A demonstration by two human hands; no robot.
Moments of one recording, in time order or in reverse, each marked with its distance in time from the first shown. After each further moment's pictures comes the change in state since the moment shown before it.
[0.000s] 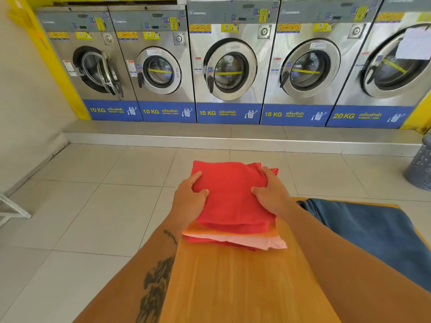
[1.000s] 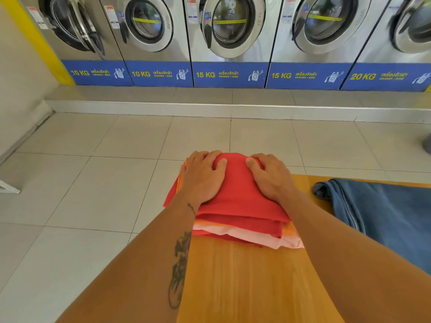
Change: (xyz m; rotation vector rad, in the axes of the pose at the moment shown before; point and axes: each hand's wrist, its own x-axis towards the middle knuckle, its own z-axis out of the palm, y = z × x) left_hand 0.087 -0.052 0.075 0.538 -0.079 0.158; right_hand 0.081 0.067 0.043 -0.372 0.006 -0.132
